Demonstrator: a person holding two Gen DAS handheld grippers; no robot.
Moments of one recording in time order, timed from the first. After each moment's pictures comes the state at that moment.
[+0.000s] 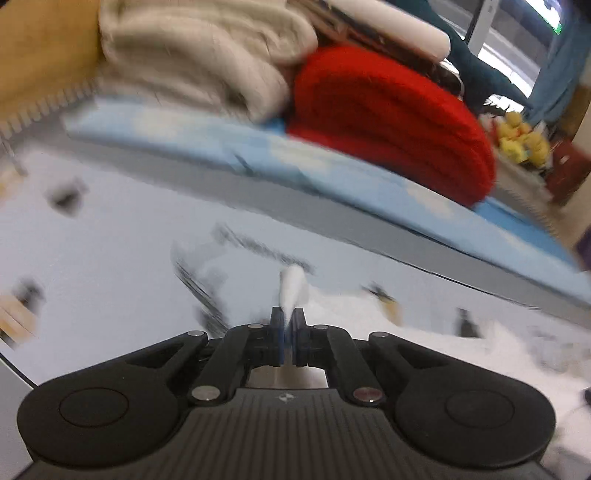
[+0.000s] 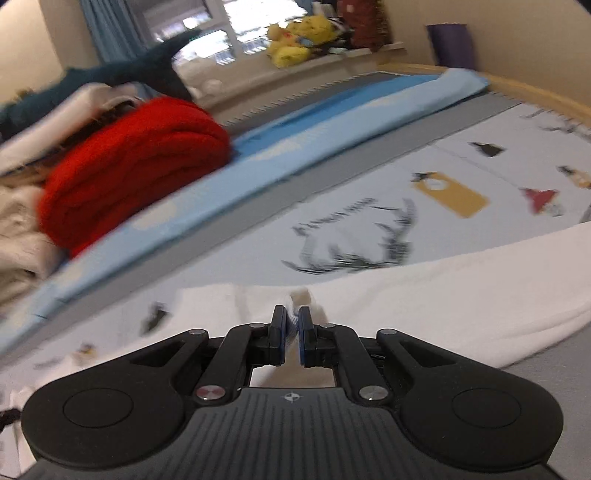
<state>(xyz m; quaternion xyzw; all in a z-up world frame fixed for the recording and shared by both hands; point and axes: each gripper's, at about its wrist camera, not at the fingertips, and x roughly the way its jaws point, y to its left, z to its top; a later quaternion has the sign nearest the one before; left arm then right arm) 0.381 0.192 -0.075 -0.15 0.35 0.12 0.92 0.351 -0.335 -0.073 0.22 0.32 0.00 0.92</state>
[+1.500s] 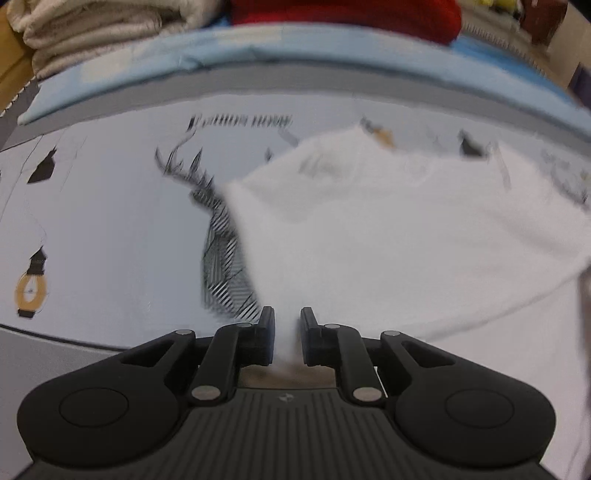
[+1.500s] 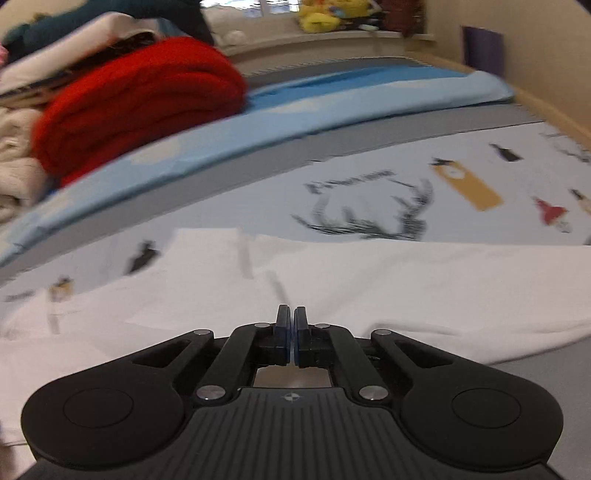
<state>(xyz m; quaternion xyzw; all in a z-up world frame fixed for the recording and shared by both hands) 0.352 0.160 -0.112 -0.03 0.52 0.03 0.85 0.365 -0.301 -0.093 0.10 0.40 -0.06 0.91</state>
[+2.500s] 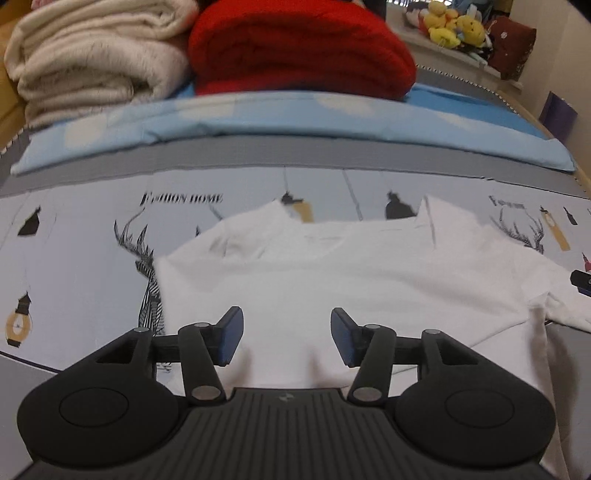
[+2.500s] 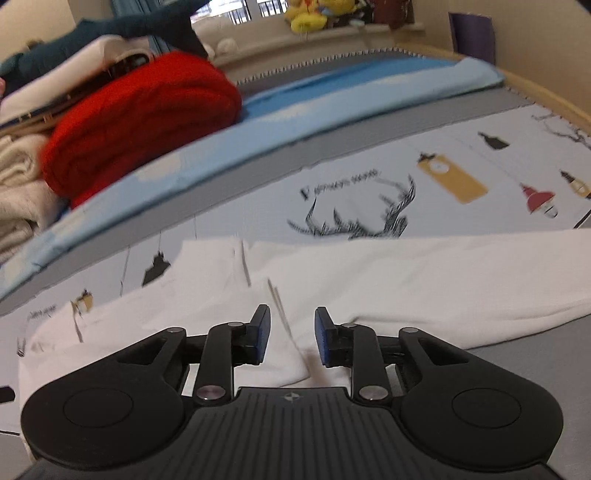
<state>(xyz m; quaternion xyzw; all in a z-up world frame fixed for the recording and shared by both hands) 0.347 0.063 -0.049 -0.02 0.45 0.02 0.89 0.335 -0.340 -0.056 0.16 0.38 -0.02 0.91</state>
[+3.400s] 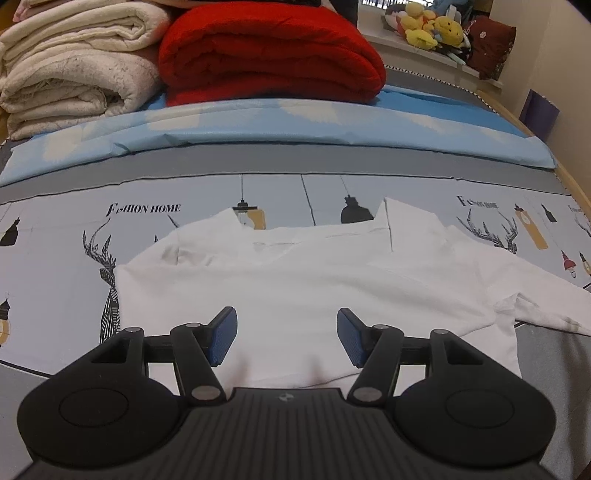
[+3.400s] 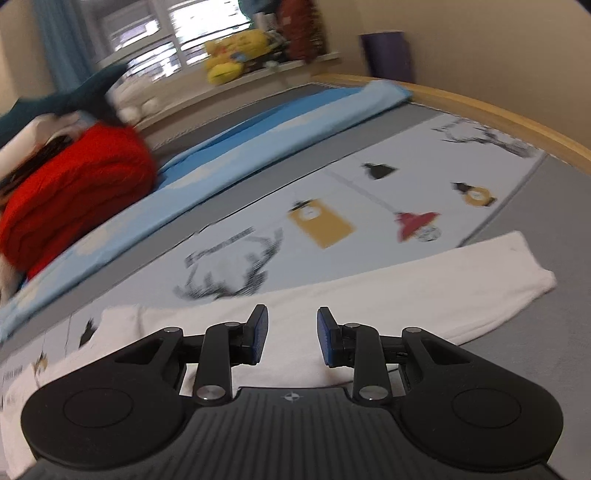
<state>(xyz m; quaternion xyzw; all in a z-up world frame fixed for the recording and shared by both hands) 0.349 0.028 -0.048 -0.02 0.45 -0.01 0.89 0.285 -0.492 -0.046 0.22 0.33 -0.13 0.91</state>
